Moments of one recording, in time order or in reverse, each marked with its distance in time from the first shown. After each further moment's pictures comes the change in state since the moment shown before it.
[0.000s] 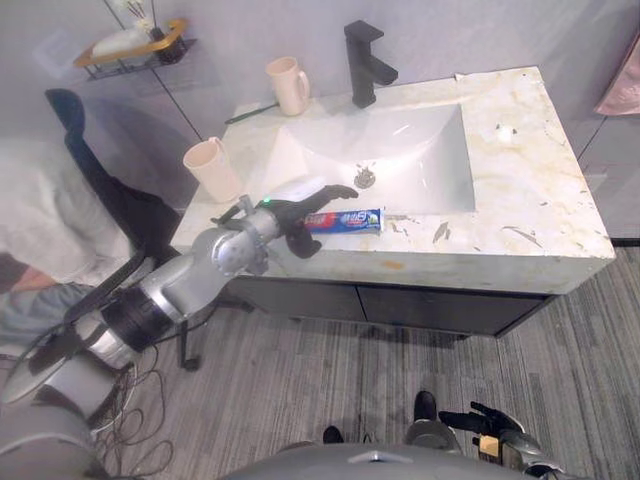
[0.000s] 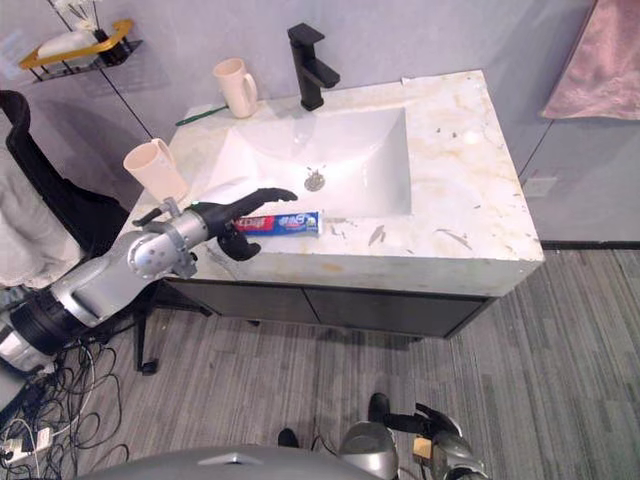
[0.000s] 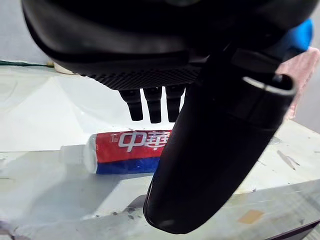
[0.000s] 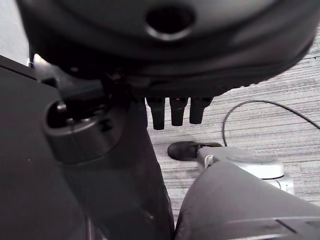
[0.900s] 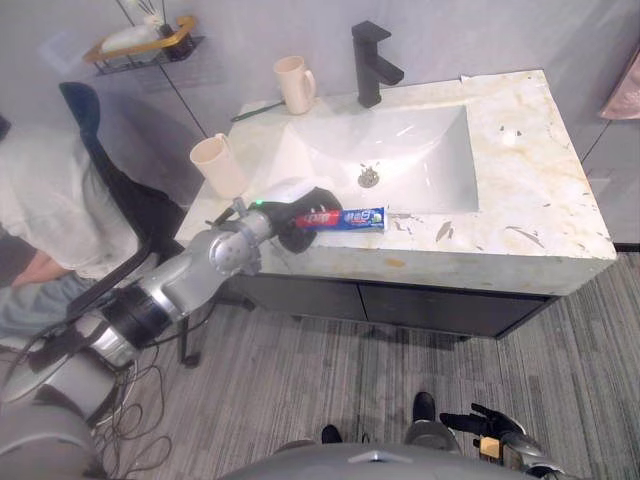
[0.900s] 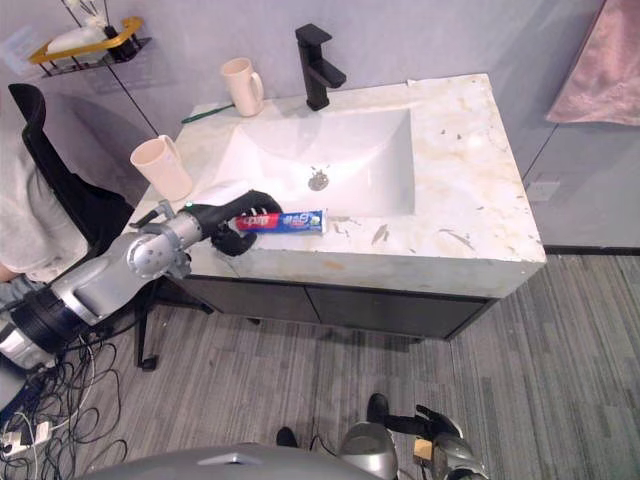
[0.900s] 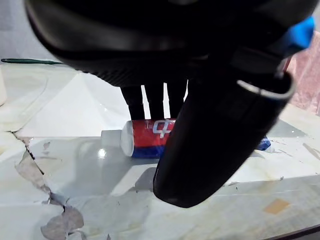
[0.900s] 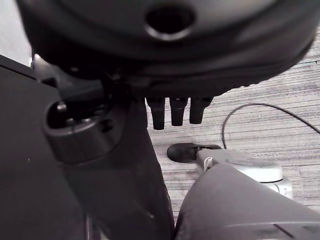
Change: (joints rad) left arm -0.004 -0.005 -0.016 0.094 0.037 -0.013 0.024; right arm 0.004 -0.002 0.001 0.000 0.002 0.000 0.001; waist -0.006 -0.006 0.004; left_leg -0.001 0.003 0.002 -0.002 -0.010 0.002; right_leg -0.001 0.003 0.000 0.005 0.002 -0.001
